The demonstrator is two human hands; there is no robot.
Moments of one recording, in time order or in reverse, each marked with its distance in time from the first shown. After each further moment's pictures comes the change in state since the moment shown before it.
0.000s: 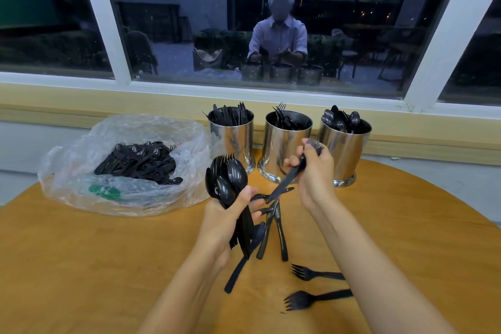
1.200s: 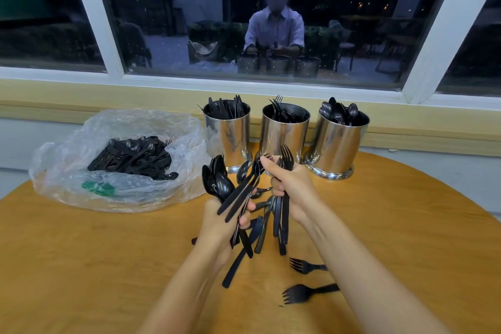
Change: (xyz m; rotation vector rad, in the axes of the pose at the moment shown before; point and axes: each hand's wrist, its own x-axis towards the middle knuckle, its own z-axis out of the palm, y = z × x) left_hand 0.011 -0.017 -0.002 0.038 0.027 -0.055; right_hand -0.012 0.025 -0.009 -0.295 -0.167 0.283
